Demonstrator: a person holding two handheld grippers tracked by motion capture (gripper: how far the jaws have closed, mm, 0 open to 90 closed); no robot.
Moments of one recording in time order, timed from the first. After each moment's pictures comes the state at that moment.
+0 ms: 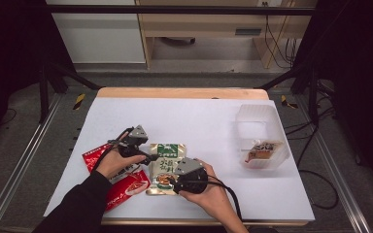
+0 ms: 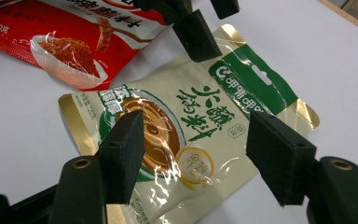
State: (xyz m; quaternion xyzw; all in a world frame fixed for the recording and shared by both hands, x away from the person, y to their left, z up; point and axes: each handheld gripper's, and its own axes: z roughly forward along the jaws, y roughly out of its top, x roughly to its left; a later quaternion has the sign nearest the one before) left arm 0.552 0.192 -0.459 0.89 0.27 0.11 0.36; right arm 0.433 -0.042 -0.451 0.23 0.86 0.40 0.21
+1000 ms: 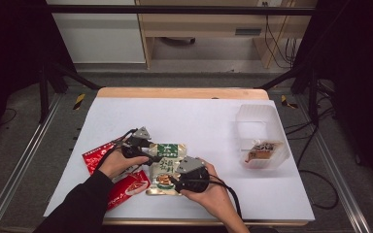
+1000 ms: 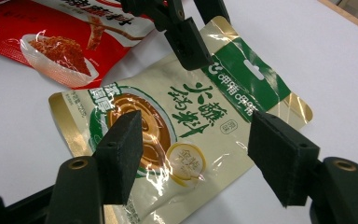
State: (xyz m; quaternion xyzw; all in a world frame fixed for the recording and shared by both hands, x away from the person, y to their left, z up) left arm 0.548 0.185 -0.458 0.89 0.26 0.07 0.36; right arm 0.437 -0.047 -0.452 0.24 0.86 0.40 0.21
